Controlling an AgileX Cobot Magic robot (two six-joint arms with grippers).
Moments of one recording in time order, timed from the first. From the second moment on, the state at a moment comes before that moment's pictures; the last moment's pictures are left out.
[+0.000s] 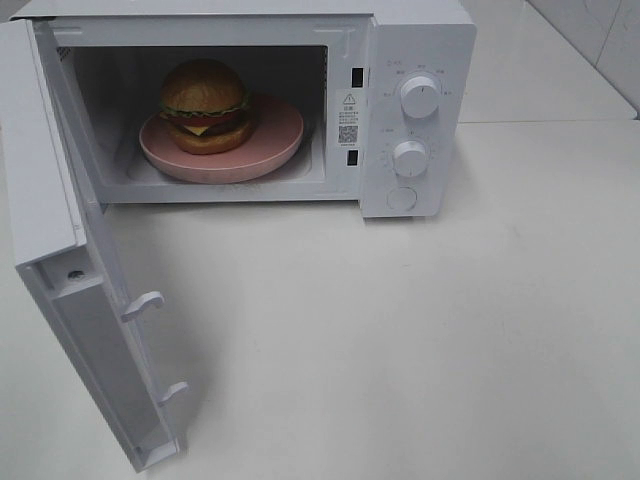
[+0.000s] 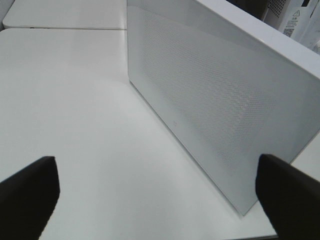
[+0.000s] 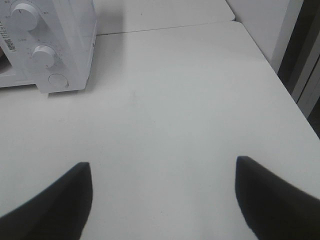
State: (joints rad) left arm 0.07 0.00 -0.52 -0.24 1.08 0.13; right arm 0.05 0.00 -0.49 -0.14 0.97 0.14
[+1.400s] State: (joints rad) left arm 0.07 0.45 -0.32 -0.14 0.22 0.13; right arm 0.05 0.00 -0.49 -0.14 0.97 0.14
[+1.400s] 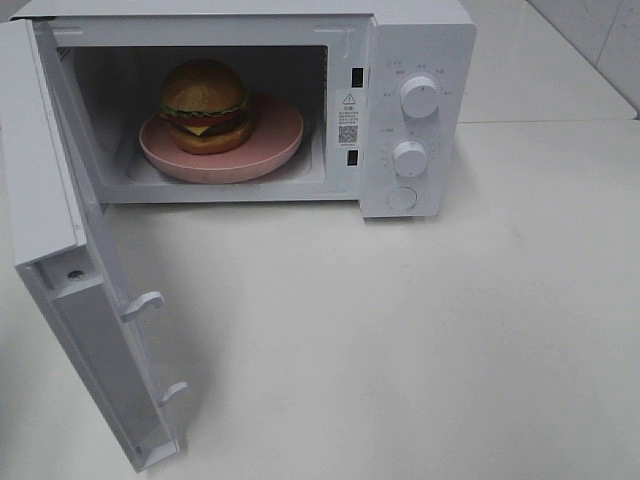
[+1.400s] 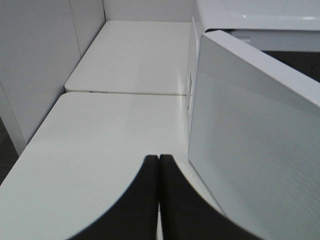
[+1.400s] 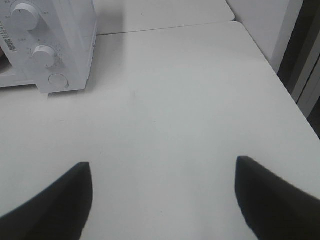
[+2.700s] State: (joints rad) left arm 0.07 1.10 -0.25 0.55 -0.63 -0.43; right arm 0.05 0.00 -0.49 -0.14 0.97 0.14
